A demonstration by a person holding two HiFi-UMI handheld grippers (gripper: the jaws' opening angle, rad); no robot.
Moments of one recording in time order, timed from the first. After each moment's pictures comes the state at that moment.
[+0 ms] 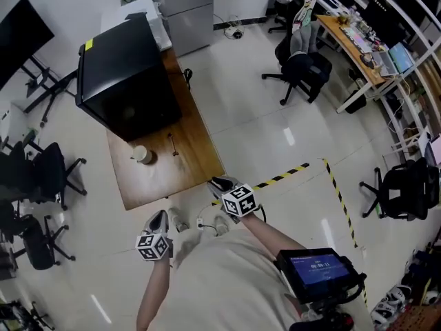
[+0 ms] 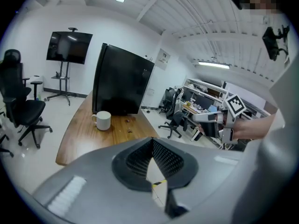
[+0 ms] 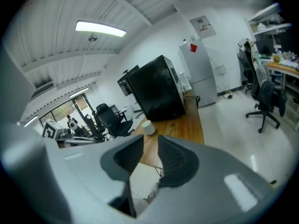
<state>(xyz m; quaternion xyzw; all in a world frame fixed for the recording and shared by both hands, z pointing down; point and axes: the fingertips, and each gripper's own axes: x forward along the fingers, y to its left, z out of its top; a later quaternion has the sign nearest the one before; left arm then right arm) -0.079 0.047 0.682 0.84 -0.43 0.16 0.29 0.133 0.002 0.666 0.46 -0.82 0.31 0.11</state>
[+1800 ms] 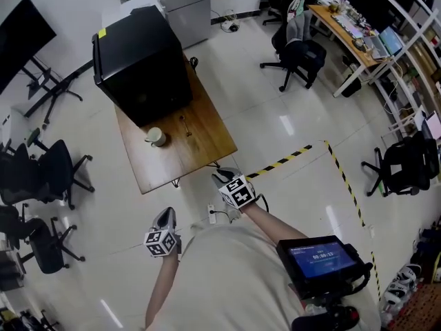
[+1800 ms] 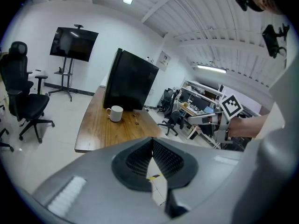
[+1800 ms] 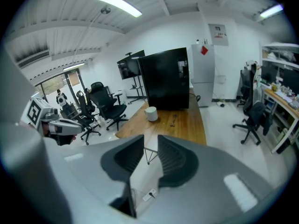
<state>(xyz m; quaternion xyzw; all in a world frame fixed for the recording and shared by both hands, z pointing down) -0.176 0.113 0.686 0.84 -0.41 0.15 0.31 0.040 0.060 0.677 0.50 -0.80 0.25 0.24</state>
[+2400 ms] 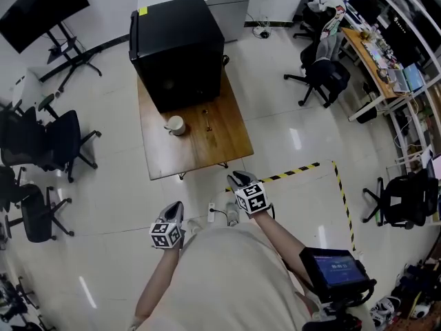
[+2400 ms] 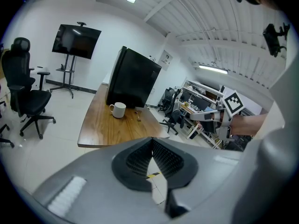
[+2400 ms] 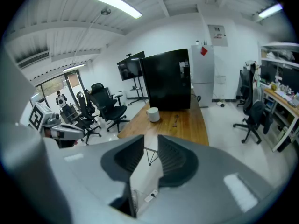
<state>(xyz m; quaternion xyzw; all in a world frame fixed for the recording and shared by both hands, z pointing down) -0.195 0.120 0.697 0.84 -0.41 0.15 0.32 0.023 0.064 0.672 0.50 -0.79 0.25 0.23</state>
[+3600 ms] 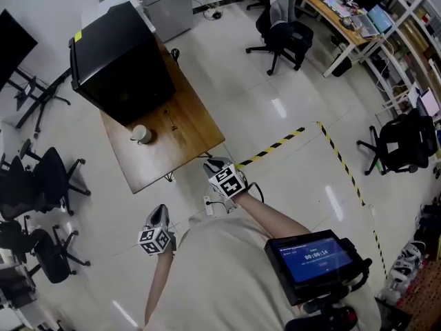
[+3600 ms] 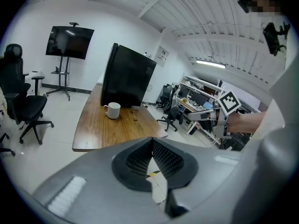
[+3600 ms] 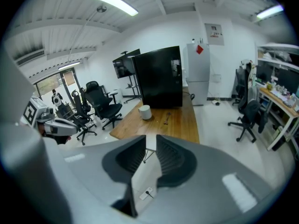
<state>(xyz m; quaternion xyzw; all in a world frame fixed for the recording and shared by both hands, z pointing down) -0.172 0.108 0.692 0.84 -0.40 0.18 0.31 0.057 0.047 0.686 0.52 -0.78 0.26 0.24</state>
